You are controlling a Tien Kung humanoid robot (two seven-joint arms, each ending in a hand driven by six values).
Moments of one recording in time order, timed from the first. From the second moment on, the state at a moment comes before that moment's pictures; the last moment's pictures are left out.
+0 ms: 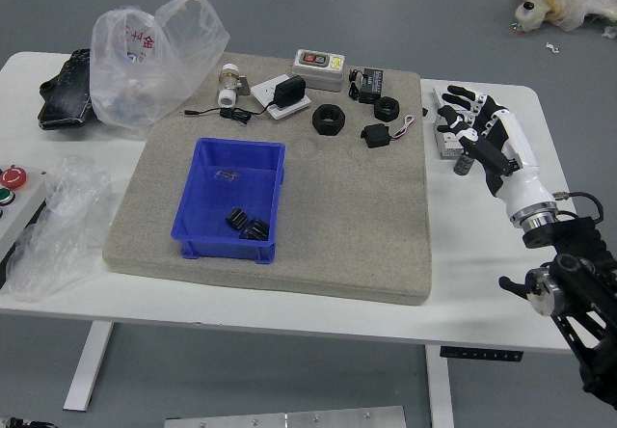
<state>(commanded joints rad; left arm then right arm) -0.21 0.23 -0.87 -0.31 0.95 0.03 0.27 0.21 -0.35 1.13 1.39 -0.87 -0.18 0.30</state>
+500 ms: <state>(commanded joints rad) -0.19 0.21 -0.87 -0.31 0.93 0.03 0.28 0.21 -0.33 1.10 1.37 -0.76 -0.16 0.32</state>
